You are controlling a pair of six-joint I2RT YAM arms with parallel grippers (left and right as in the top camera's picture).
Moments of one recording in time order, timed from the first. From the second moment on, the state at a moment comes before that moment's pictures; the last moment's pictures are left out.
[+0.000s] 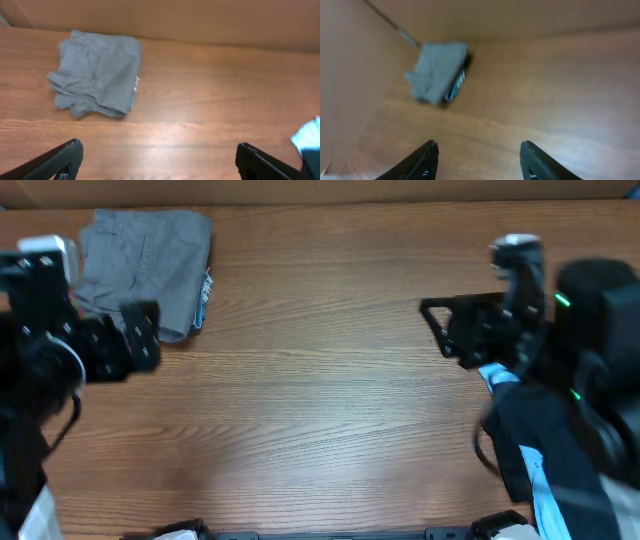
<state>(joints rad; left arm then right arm) 0.20 1.27 2.10 -1.51 0.27 0.00 0.30 1.16 1.70 -1.10 -0.30 0.33</state>
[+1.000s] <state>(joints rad) 0.27 2.34 2.07 -0.86 0.01 -0.08 0.30 1.29 1.71 -1.34 -0.27 0.33</state>
